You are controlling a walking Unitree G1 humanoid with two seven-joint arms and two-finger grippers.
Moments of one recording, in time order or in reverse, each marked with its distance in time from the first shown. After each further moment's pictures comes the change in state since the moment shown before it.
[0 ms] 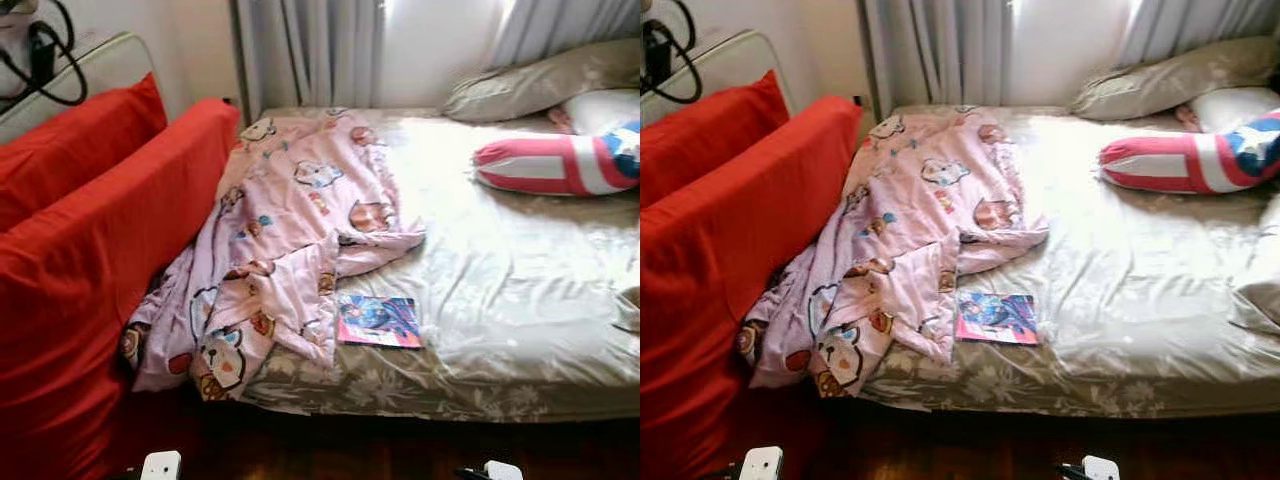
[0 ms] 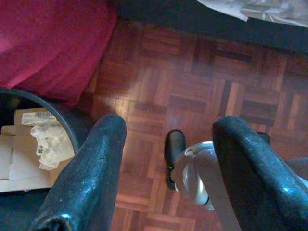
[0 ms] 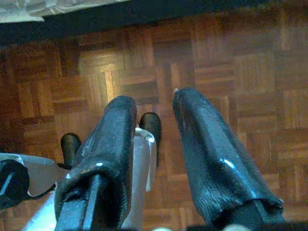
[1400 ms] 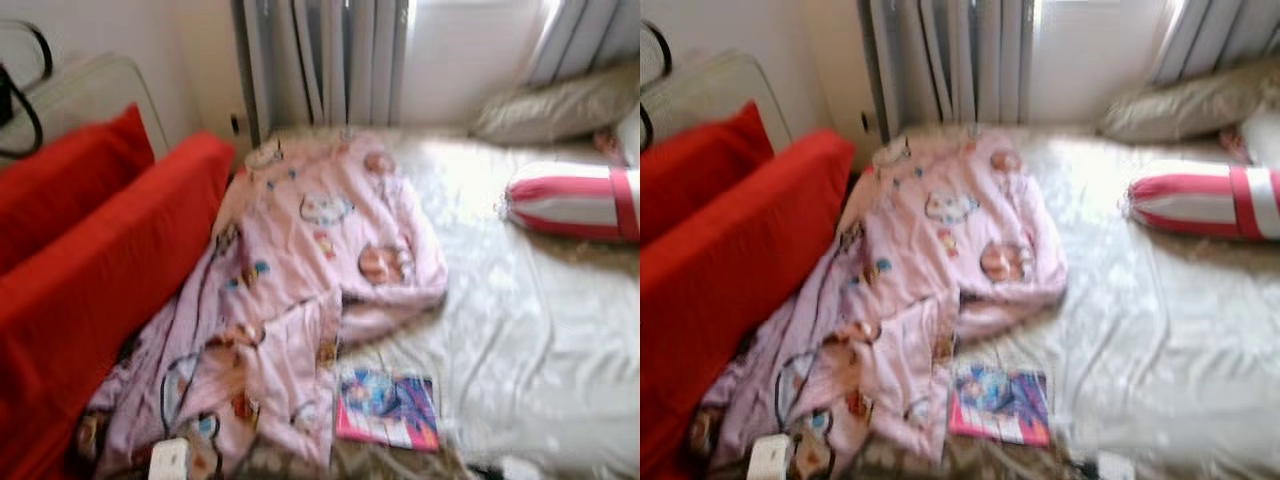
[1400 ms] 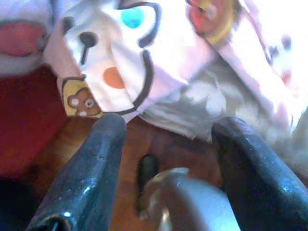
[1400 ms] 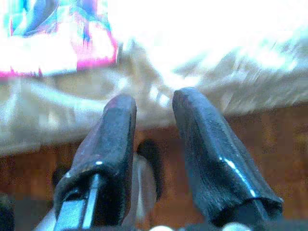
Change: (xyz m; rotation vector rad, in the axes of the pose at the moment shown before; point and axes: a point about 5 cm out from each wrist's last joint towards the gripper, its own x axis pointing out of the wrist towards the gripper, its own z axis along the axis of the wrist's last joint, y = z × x) left arm 0.005 -0.011 0.030 -0.168 -0.176 -0.030; right arm 0.003 0.002 0.036 0.041 -0.215 -0.041
